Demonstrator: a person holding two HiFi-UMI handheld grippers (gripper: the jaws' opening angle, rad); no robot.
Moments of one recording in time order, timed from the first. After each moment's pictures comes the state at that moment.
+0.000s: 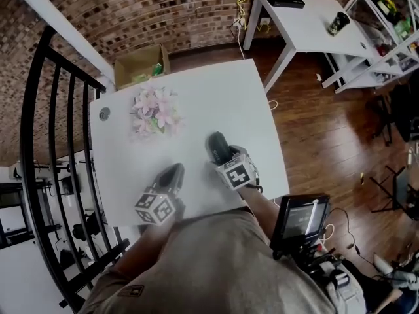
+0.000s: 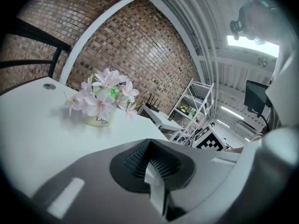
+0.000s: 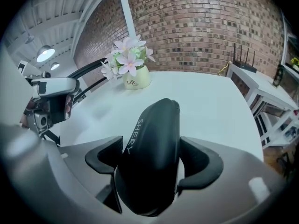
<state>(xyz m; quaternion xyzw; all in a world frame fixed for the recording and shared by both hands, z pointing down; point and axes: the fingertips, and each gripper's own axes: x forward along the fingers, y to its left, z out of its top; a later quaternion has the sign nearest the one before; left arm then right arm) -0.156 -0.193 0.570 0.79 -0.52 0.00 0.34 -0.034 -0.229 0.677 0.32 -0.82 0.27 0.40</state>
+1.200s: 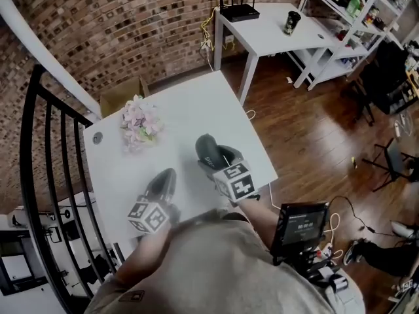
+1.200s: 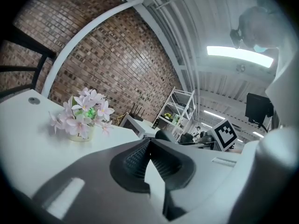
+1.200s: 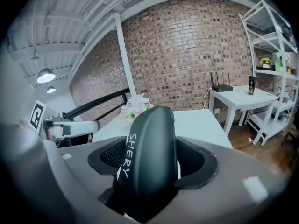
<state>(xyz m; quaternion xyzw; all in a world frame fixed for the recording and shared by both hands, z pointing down) -0.141 -0.165 0.492 0.84 -0.46 -0.06 0.28 -0.021 -0.200 0.525 0.43 -0.85 0.23 0.21</state>
